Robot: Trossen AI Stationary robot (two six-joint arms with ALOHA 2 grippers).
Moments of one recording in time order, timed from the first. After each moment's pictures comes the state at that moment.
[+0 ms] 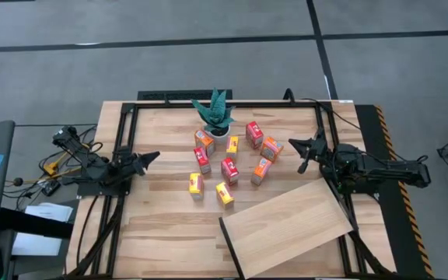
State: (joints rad) left arm -0.67 0.00 0.02 0.10 -1.32 -0.88; right arm -0.11 0.06 0.01 0.05 0.42 -0.08
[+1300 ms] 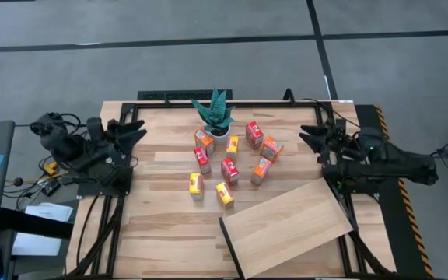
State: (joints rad) left arm -0.67 0.60 0.78 0.36 -1.23 -0.06; right arm -0.12 0.25 0.49 -0.23 0.30 0.36
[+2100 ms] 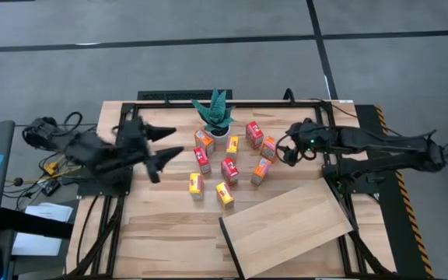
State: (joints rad) left arm -0.43 1.06 1.34 -0.30 -0.85 -0.25; right arm -0.20 0.87 0.70 -0.58 0.30 0.22
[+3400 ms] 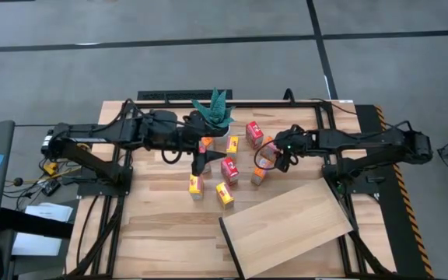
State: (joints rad) left arm -0.03 1.36 1.45 -0.34 -0.15 -0.14; right arm -0.20 1.12 0.68 -0.54 0.29 0.16
